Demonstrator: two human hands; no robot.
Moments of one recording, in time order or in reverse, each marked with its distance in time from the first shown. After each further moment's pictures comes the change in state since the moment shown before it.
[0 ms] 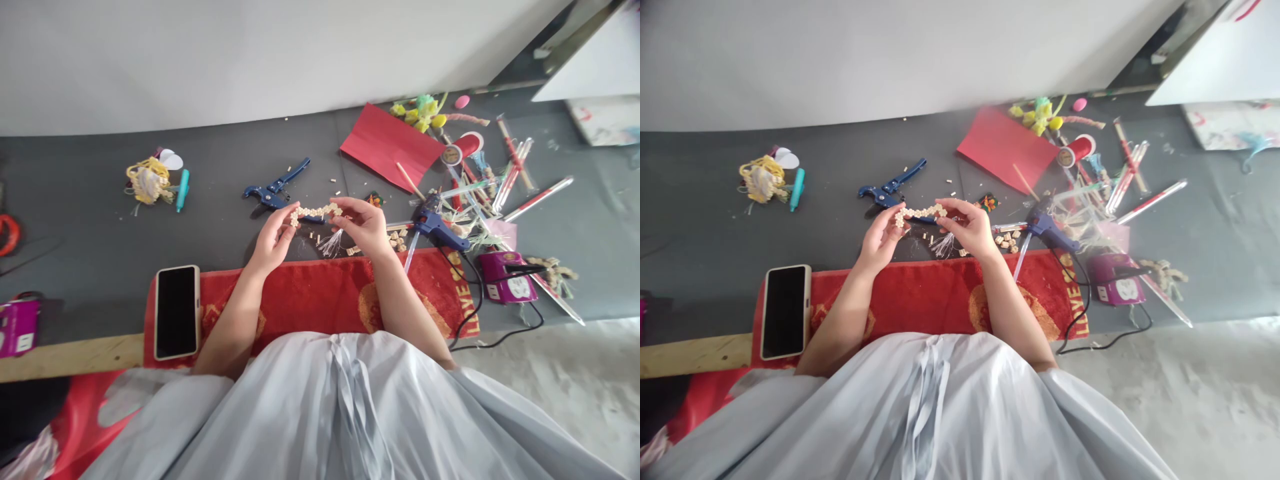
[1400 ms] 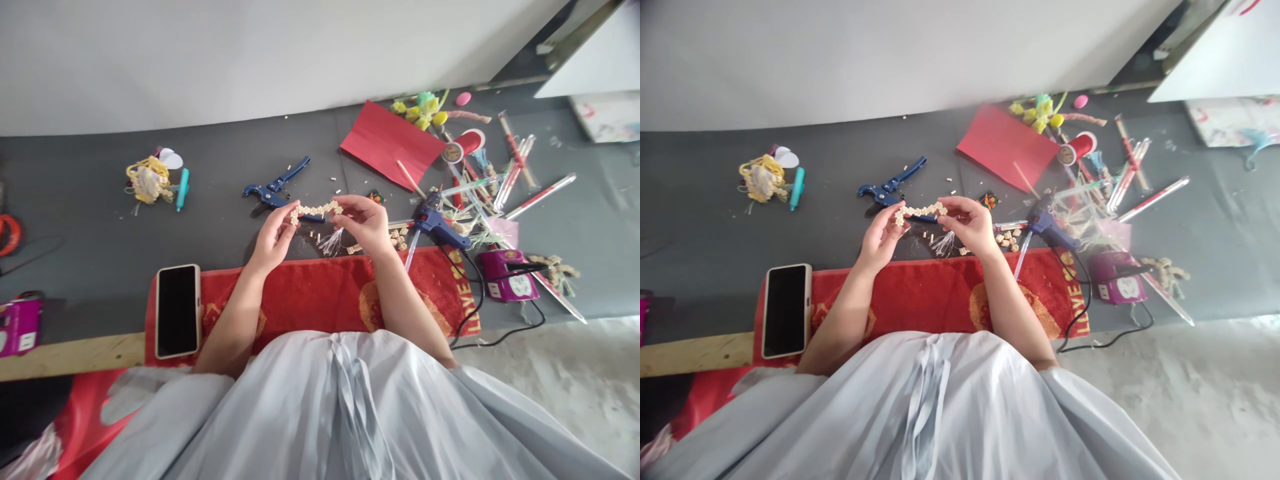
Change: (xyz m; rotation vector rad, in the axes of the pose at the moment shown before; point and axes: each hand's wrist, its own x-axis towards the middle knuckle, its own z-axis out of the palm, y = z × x) left_hand 0.000 -0.002 0.000 0.017 0.000 0.014; right_hand 0.001 -0.002 0.003 0.028 0.085 -0.005
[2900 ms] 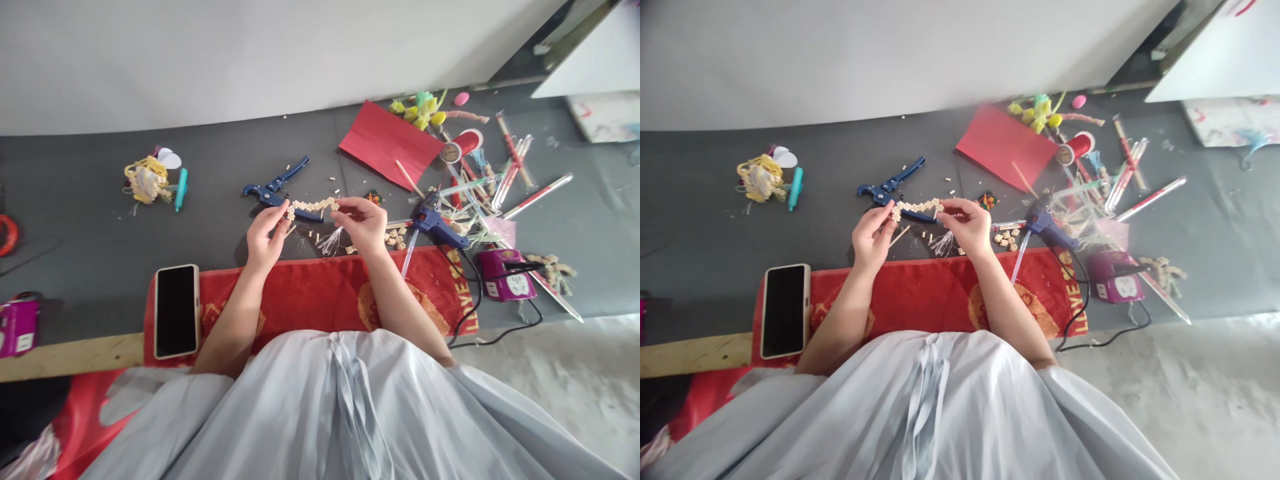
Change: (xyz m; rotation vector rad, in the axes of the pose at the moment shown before) left_hand 0.006 0.007 -0.002 0.336 0.292 0.223; right_hand -0.002 0.010 0.008 -0.116 0.189 -0.065
